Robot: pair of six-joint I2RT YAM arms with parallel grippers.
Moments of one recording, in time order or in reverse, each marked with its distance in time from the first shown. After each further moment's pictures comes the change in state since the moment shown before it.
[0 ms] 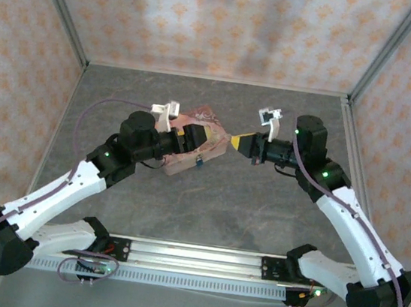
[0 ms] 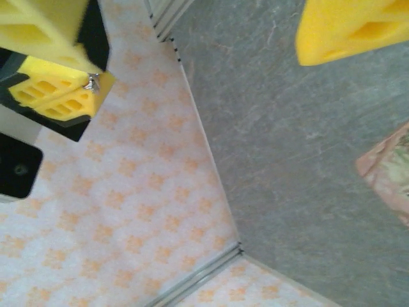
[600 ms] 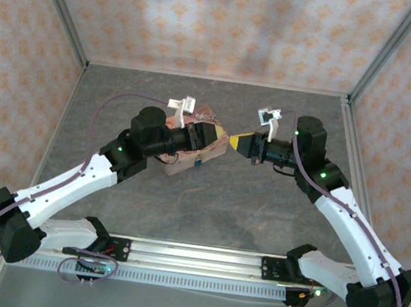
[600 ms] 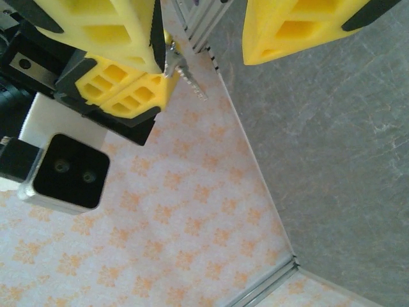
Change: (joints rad) left arm -0.052 0.103 0.073 0.120 0.065 -0.031; right arm 0.000 0.003 -0.029 0.064 -0.032 0.029
